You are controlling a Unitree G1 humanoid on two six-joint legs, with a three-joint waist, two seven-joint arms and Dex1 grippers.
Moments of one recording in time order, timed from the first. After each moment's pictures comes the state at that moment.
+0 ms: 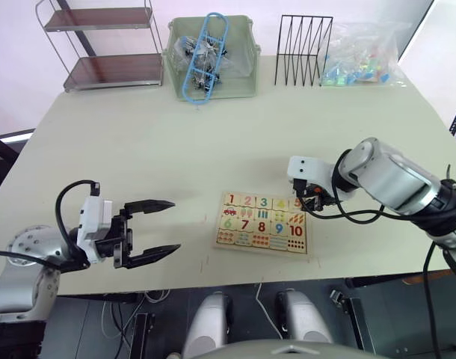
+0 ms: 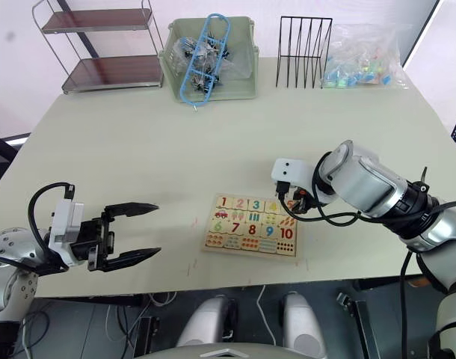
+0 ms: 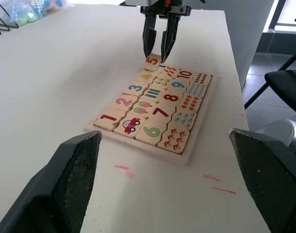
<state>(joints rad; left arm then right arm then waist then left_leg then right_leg) 0.11 0.81 0.31 -0.14 -0.61 0.04 -1.41 -1.00 -0.82 0.79 -0.22 0.14 1.17 1.13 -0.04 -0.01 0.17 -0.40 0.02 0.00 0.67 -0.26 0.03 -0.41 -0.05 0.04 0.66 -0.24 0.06</state>
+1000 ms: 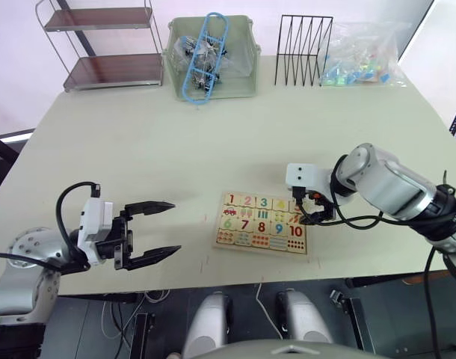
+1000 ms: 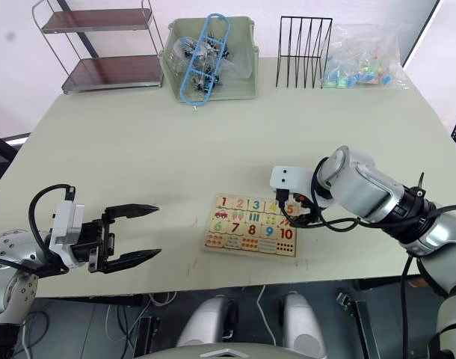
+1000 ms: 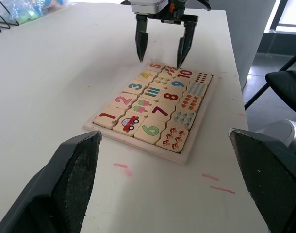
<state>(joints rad) 0.12 0.81 0.30 -0.15 -0.61 0.04 -1.40 -0.97 -0.82 0.81 -0.21 0.10 1.09 1.16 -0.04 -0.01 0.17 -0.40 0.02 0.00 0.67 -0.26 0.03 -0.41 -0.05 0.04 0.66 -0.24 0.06</state>
